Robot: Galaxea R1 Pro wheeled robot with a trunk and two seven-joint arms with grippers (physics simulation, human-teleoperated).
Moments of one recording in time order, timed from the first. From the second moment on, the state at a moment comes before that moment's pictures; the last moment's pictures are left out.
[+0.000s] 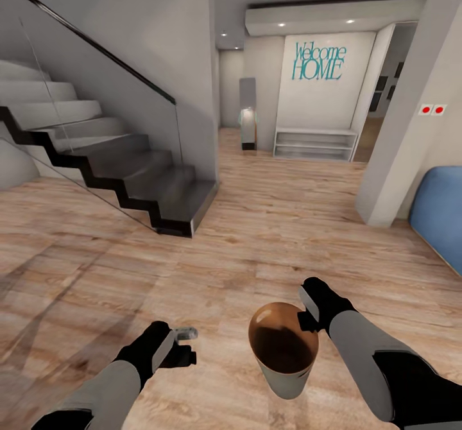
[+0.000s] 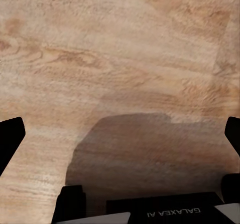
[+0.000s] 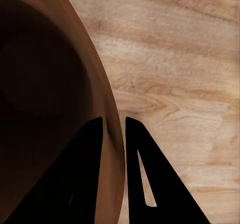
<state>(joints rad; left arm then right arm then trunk) -0.72 -0.10 0.01 -0.35 0.06 0.74 0.04 -0.95 0.03 -0.02 -0.30 0.01 1.00 -0.26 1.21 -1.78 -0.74</state>
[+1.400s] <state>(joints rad) -0.72 -0.10 0.01 -0.35 0.06 0.69 0.03 -0.94 0.02 -0.01 -0.30 0.01 0.99 -0.25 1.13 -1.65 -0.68</state>
